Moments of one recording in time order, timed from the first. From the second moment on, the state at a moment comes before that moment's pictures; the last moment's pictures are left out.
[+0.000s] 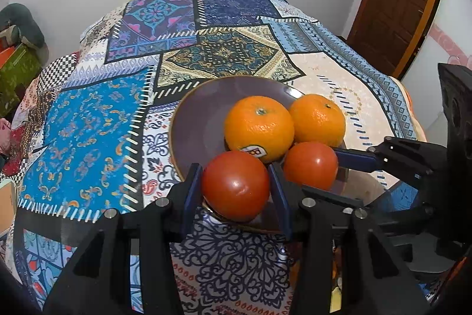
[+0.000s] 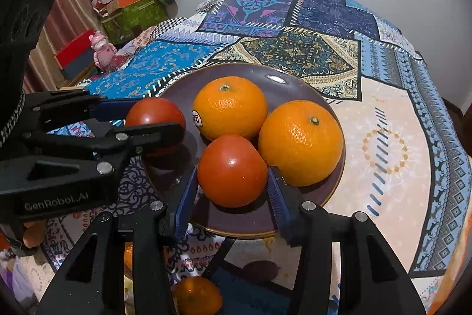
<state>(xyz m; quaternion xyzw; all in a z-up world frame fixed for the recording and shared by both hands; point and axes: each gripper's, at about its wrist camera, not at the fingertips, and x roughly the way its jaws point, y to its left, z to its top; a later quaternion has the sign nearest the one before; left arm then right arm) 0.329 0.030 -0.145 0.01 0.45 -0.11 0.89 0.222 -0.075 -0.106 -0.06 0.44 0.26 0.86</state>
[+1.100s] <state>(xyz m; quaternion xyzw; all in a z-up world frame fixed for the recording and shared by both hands) 0.264 0.034 -0.108 0.01 0.41 -0.10 0.91 0.169 -0.103 -0.064 -0.06 0.39 0.25 0.88</state>
